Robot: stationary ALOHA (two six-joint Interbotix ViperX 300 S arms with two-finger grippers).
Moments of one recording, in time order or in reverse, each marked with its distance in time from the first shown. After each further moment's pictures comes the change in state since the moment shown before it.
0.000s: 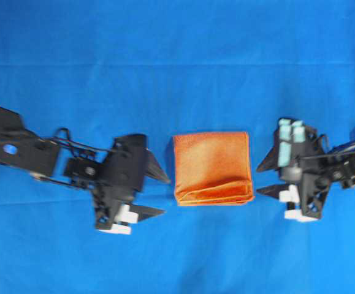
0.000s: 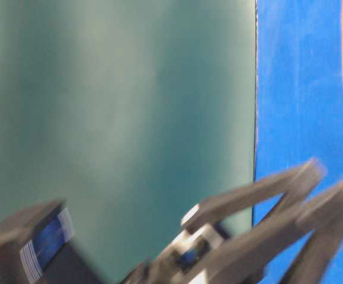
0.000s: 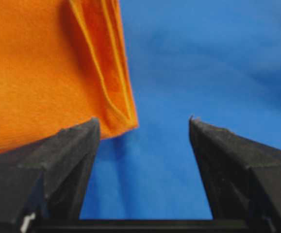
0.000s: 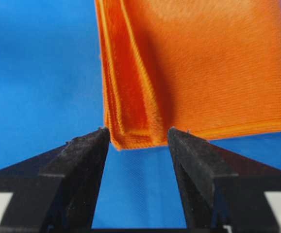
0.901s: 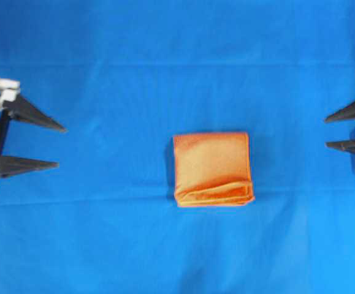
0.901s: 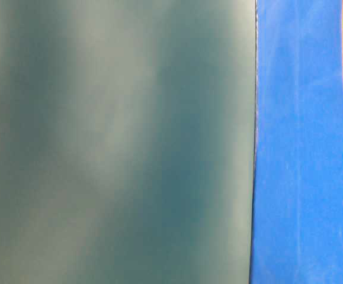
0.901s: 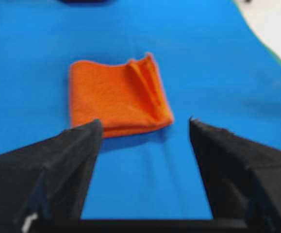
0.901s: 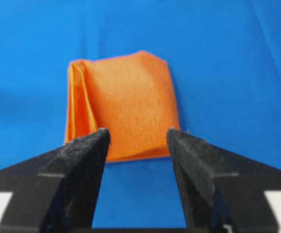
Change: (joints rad) left arm 0.094 -0.890 0.532 0.003 -0.060 0.104; right arm -0.002 -0.805 0.249 -0.209 0.176 0.000
